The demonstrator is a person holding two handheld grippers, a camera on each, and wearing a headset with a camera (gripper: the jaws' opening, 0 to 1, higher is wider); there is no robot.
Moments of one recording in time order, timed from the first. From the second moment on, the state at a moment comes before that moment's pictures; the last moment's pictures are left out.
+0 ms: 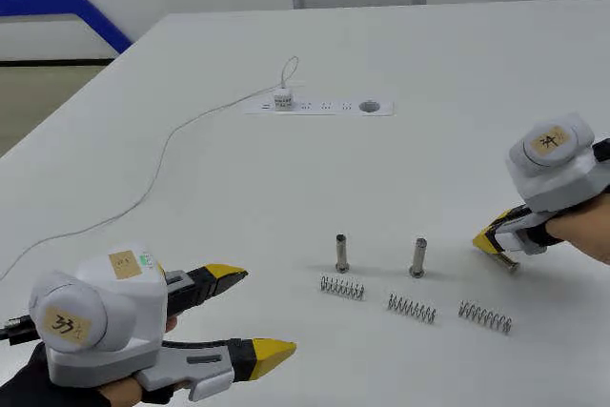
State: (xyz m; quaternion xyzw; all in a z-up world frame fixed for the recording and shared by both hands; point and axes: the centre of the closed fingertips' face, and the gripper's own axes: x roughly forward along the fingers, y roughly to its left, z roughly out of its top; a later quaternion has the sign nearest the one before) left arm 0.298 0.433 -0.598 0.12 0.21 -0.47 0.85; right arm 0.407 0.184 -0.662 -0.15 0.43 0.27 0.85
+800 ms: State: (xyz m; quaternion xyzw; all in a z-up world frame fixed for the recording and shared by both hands) left arm 0.297 0.432 -0.598 0.11 0.21 -0.47 0.85; right arm 0.405 0.186 -0.672 -0.16 0.46 0.27 0.83
